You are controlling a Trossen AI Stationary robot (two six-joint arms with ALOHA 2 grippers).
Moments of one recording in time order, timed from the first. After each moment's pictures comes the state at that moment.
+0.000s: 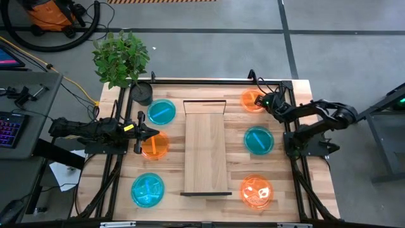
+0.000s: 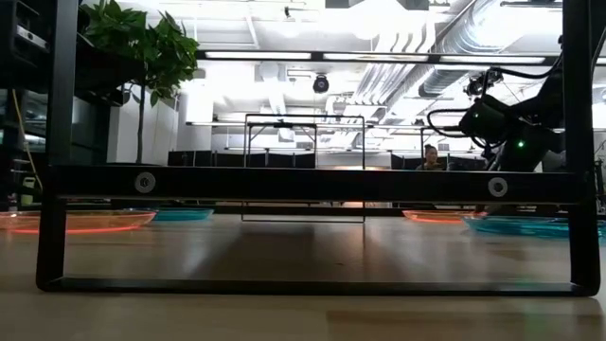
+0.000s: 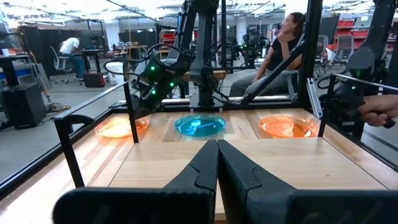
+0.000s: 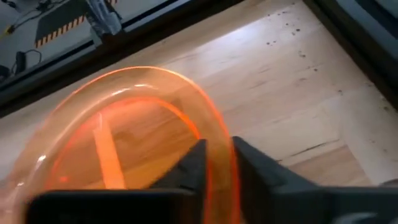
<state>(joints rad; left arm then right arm) -0.13 0.01 0.01 0.03 -0.16 0.06 -0.81 1.41 0.22 0.36 0.46 0.95</state>
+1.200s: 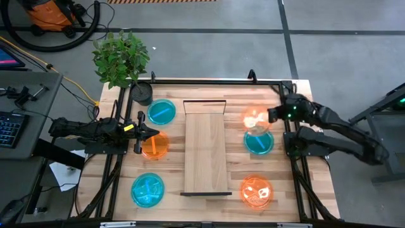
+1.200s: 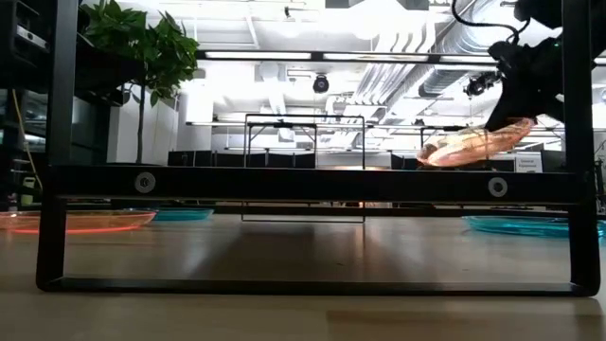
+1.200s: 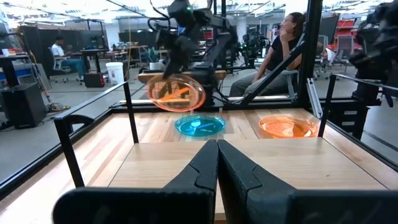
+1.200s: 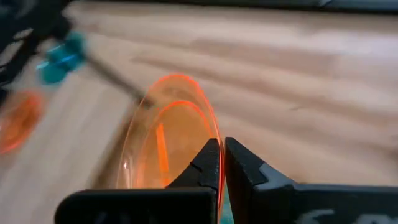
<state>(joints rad) -0.13 0.01 0.01 0.03 -0.16 0.06 -0.47 0.48 0.54 -0.77 0.10 0.69</state>
